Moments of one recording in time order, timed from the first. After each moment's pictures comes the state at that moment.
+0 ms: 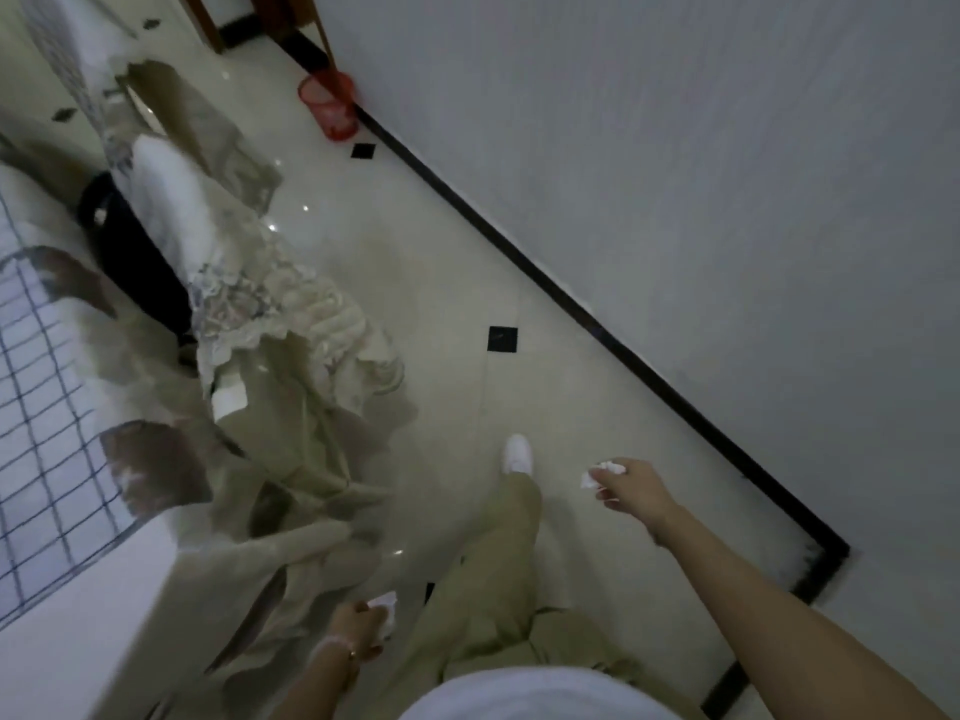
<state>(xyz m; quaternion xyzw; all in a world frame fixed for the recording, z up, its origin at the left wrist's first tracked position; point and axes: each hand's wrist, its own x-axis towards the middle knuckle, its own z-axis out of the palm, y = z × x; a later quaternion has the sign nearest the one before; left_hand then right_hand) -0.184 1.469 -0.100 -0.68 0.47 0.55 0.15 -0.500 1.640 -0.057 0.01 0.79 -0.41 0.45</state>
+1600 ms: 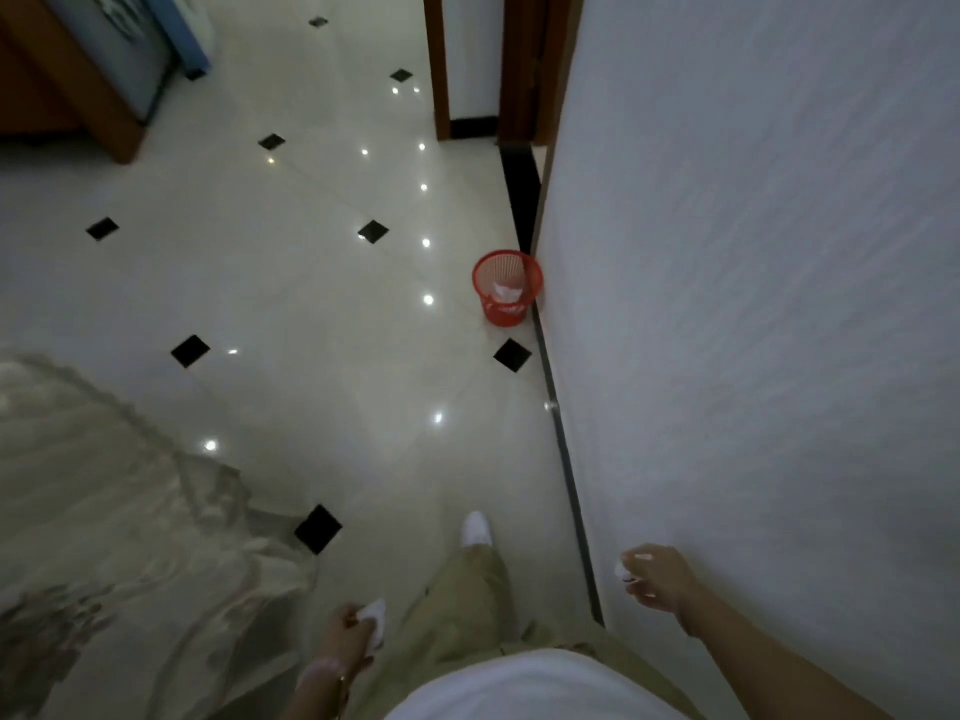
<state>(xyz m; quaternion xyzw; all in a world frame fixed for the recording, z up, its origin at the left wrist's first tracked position) -0.751 0.695 -0.092 -0.78 0.25 0.57 -0.04 -1.126 0.745 -0.074 -0.11 0.79 -0.19 0.57</state>
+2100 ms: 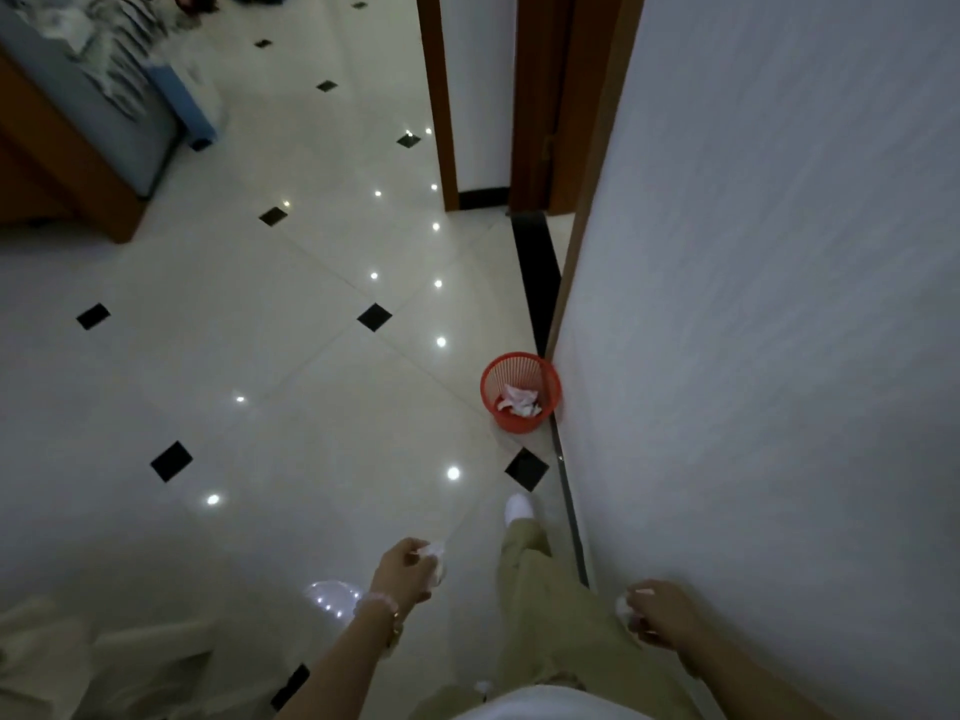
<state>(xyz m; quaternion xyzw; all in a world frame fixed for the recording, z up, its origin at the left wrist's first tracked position) -0.917 0.322 -0.064 -0.69 0.36 0.62 -0.12 -1.214 0.435 -0.093 -0.11 0.79 -0.18 0.58</state>
